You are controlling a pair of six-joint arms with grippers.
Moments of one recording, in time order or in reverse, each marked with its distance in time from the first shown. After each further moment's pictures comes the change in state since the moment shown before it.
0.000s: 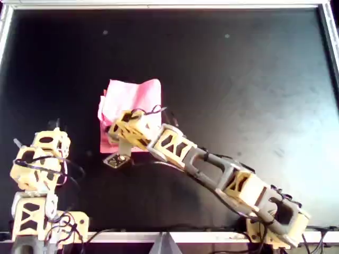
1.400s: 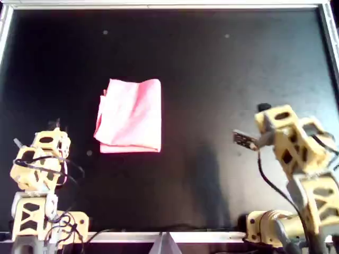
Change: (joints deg) left arm -0.1 0.0 0.0 0.0 0.2 -0.2; right arm -46.4 123.7 110.3 0.4 8.7 0.0
